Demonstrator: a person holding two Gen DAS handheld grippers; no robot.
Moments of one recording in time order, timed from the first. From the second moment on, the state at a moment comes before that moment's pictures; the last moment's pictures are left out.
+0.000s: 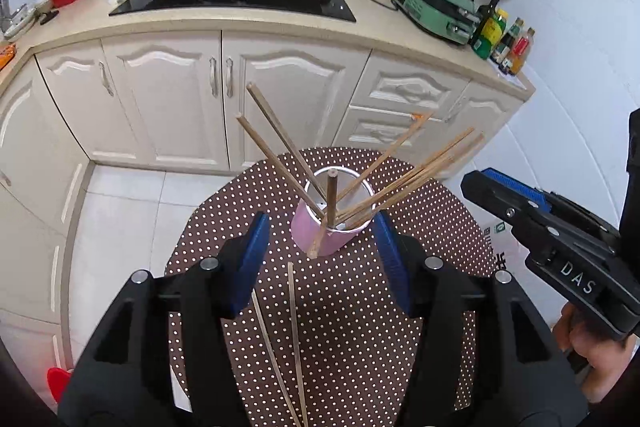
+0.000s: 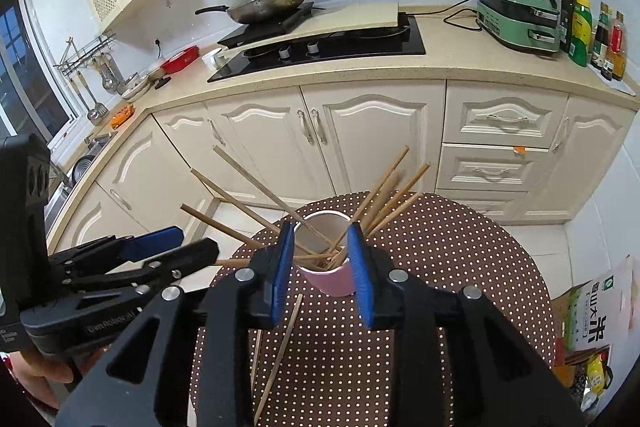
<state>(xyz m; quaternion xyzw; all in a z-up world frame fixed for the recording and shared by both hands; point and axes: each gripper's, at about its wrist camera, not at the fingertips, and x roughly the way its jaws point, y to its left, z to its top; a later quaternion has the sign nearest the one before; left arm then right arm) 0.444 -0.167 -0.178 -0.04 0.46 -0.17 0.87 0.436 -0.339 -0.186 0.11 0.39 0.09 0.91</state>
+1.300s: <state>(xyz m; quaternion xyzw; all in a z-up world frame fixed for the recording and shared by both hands) 0.415 -0.090 -0.288 -0.06 0.55 -0.06 0.83 0.407 -0.298 -0.296 0.15 0.53 0.13 0.82</state>
